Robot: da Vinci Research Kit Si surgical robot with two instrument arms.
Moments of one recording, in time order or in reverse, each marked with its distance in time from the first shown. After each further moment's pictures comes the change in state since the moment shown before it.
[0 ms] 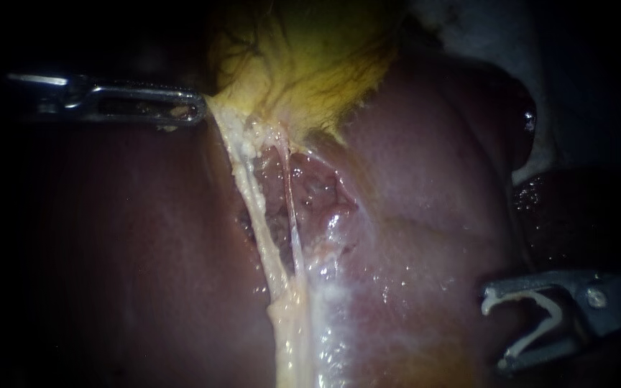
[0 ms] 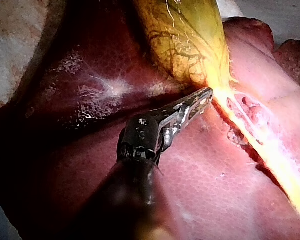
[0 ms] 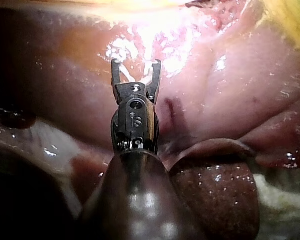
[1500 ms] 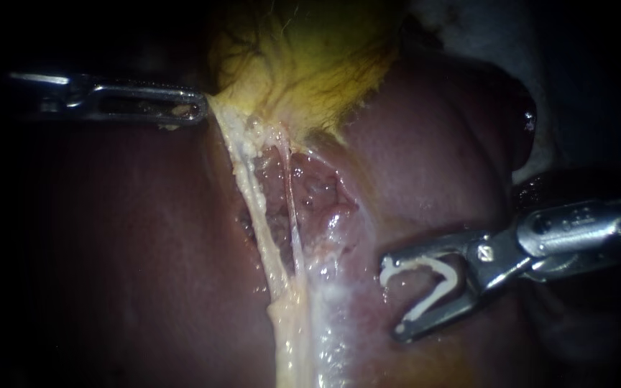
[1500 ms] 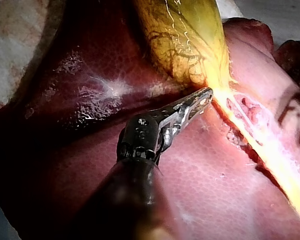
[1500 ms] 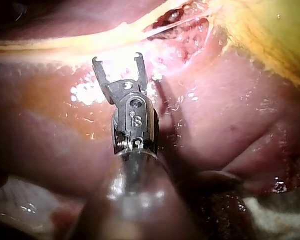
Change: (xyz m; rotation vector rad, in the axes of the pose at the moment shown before) right arm 0.004 0.007 0.010 0.121 0.141 0.107; left arm 0.000 0.000 0.000 0.000 0.000 0.000
